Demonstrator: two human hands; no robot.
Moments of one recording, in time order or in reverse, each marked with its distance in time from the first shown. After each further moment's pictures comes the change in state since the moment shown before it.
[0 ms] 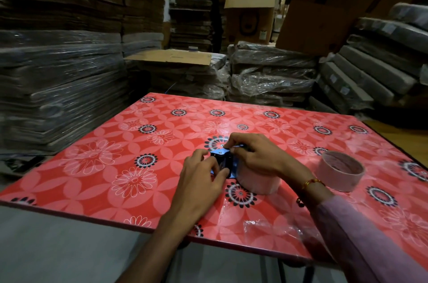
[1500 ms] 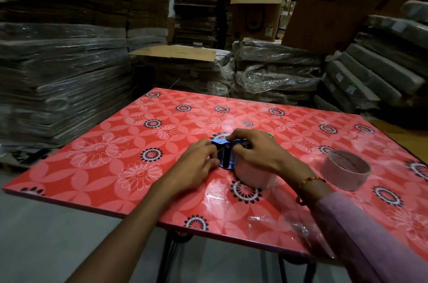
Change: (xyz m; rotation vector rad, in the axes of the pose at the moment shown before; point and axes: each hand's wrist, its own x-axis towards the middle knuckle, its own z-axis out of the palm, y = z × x) left_hand 0.040 -0.033 -0.020 0.018 -0.286 0.195; right_hand 0.003 -0.015 0.008 -0.051 0.041 0.101
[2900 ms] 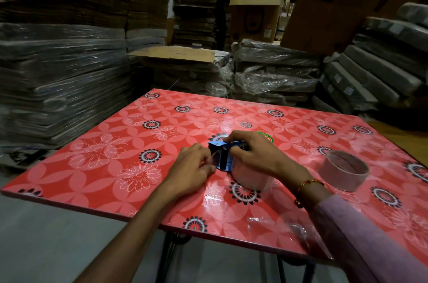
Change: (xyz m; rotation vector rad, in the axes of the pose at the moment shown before) left_hand -0.012 0.005 0.004 -0.027 0.057 -0.187; right_hand -0.006 -0.005 -0.001 0.037 -0.015 0.004
